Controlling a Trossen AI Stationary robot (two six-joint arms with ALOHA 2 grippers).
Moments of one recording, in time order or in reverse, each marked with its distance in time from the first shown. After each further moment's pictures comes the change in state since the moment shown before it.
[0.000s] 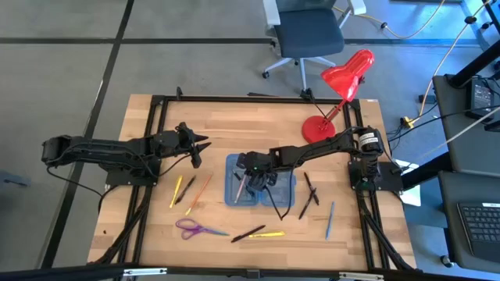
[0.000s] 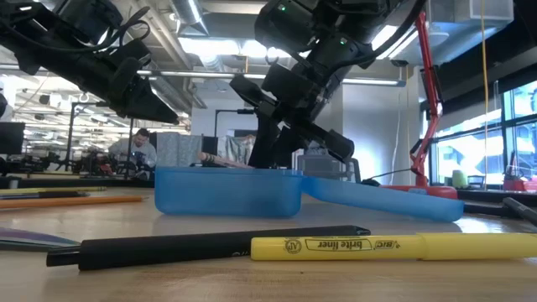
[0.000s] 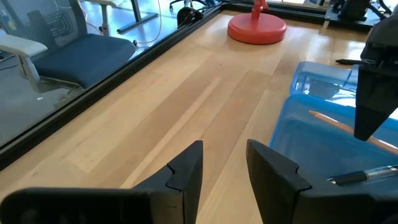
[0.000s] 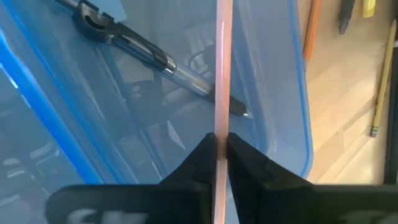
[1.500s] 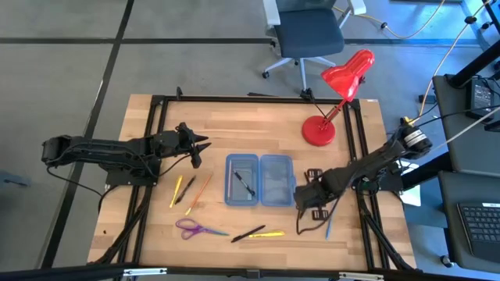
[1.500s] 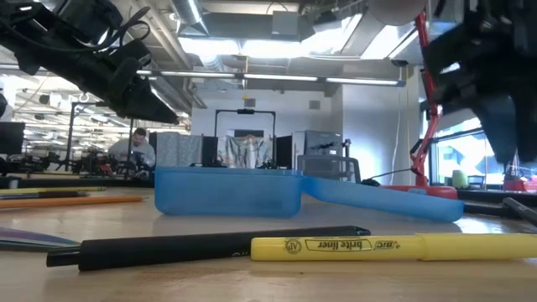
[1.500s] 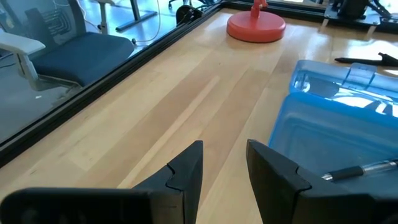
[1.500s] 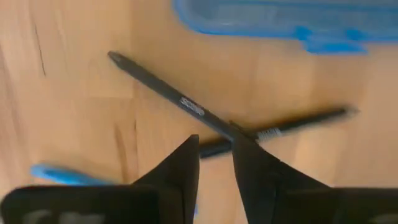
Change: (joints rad) left arm 0.000 0.000 0.000 -0.002 0.005 -0.003; right arm 0.397 -0.435 -0.311 -0.688 -0.039 1.612
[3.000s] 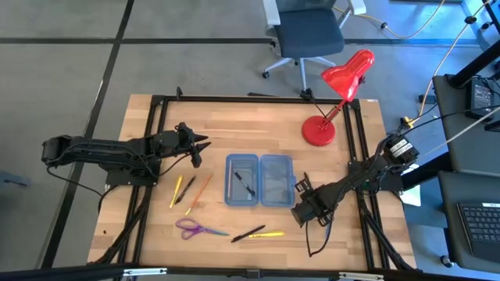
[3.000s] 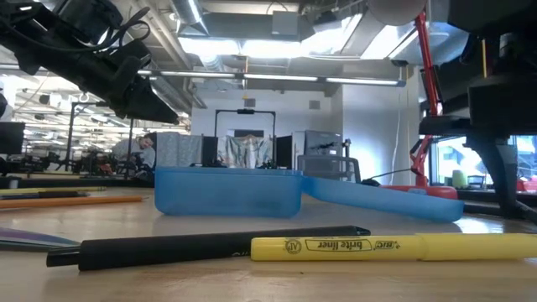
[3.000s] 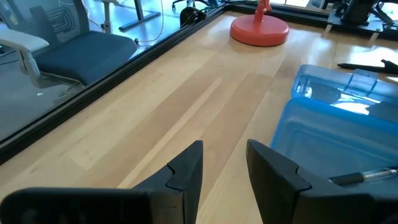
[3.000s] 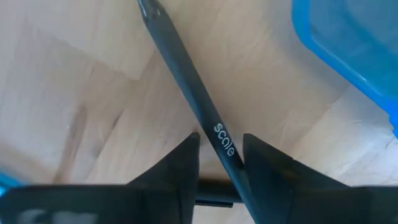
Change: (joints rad) left arm 0.000 0.000 0.000 0.003 -0.012 -0.024; right arm 0.088 0.194 -0.045 0.110 0.102 -0.408
